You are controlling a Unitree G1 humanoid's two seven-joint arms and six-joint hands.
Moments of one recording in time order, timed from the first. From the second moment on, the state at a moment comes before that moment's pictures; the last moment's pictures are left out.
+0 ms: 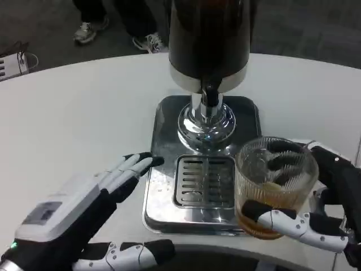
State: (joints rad) left arm 0.09 0.58 0.14 -0.43 0.37 -0.31 -0.28; right arm 0.13 -0.17 0.01 -0.71 -0.33 0.12 0.06
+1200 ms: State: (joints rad) left arm 0.26 0.54 0.11 -0.74 0.60 -0.13 -0.39; right arm 0.24 -0.24 -0.04 -0.83 -0.29 0.07 0.15
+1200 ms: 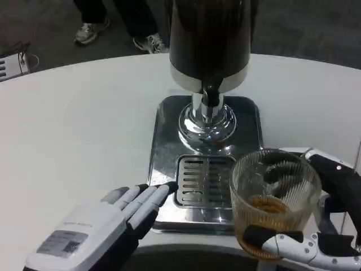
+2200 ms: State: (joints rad) left arm 0.27 0.55 0.11 -0.74 0.59 -0.13 -0.41; right arm 0.26 -0.24 -0.04 -0.87 -0.30 0.07 0.15
